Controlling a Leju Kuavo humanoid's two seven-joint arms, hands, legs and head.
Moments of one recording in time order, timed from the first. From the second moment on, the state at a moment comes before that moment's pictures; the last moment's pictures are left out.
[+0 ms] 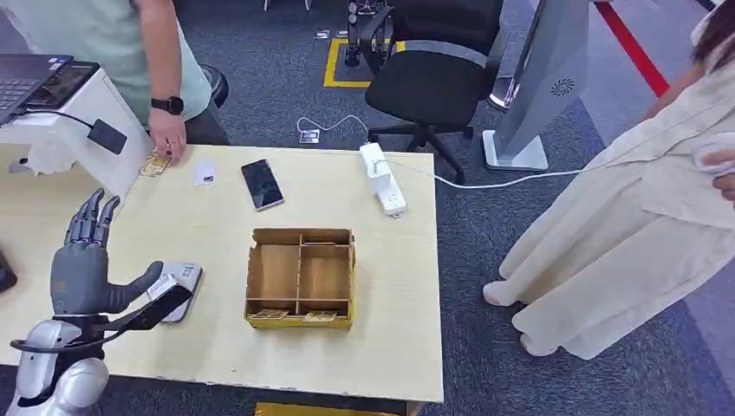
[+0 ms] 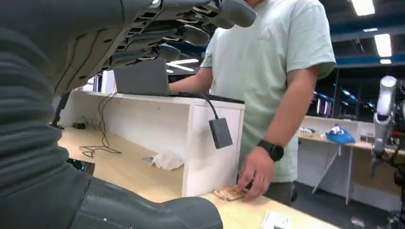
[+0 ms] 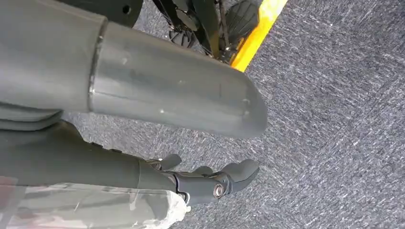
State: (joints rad) left arm 0.07 0.39 -0.02 -1.68 -0.78 0.34 -0.17; right arm -0.09 0.27 -1.14 -0.25 0.45 -0.51 -0.18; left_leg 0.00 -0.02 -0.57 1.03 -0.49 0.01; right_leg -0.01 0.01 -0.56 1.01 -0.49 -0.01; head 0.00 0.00
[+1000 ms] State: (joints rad) left arm -0.15 0.32 -0.31 -1.58 -0.97 0.24 -0.19; right arm -0.10 0.27 -1.12 -0.25 0.50 -0.50 -0.18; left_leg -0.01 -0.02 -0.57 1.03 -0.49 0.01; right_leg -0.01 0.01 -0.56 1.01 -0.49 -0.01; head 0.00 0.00
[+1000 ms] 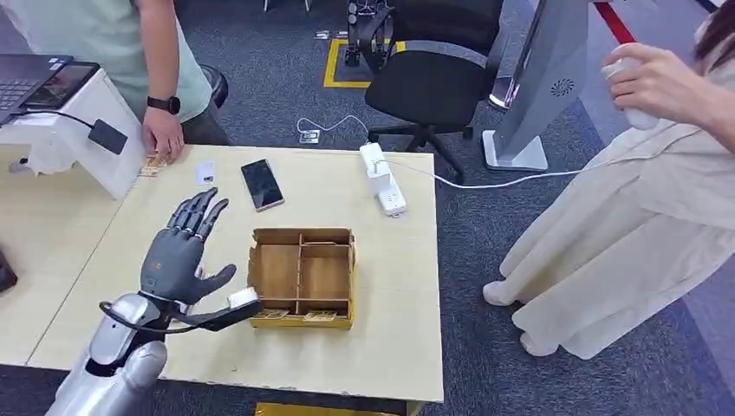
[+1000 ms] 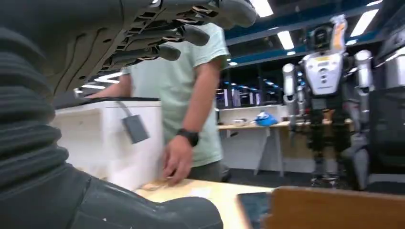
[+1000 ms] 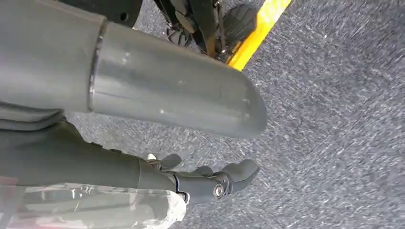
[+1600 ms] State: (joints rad) left arm -0.30 0.28 -0.46 -1.45 -0.93 0.25 -0.13; right arm -0.10 0.27 -1.10 -0.25 0.51 -0.49 -0.18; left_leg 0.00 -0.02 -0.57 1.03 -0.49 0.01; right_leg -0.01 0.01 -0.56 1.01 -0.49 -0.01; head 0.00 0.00
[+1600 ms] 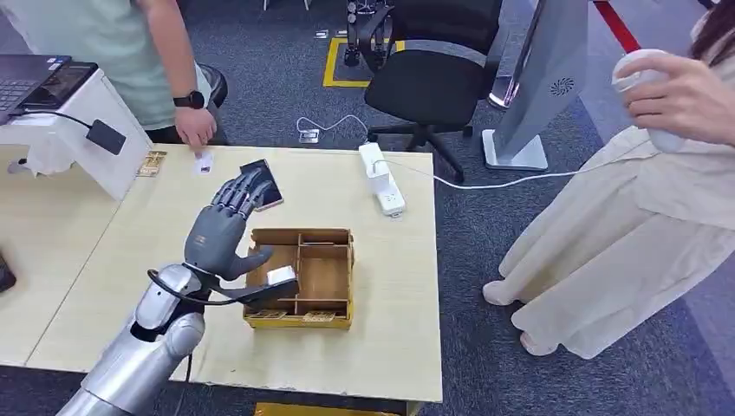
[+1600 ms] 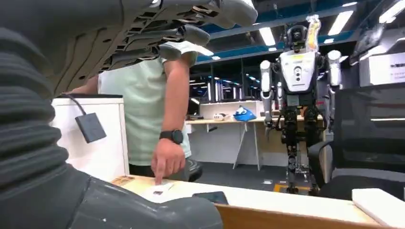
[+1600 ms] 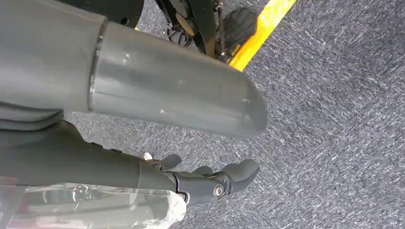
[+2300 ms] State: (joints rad) left arm -0.15 0.36 -0.32 -1.53 -0.88 0.31 -0.14; right arm -0.09 0.27 -1.10 -0.25 0.48 -0.51 -0.17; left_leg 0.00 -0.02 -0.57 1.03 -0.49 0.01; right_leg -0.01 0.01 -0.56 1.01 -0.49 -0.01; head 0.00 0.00
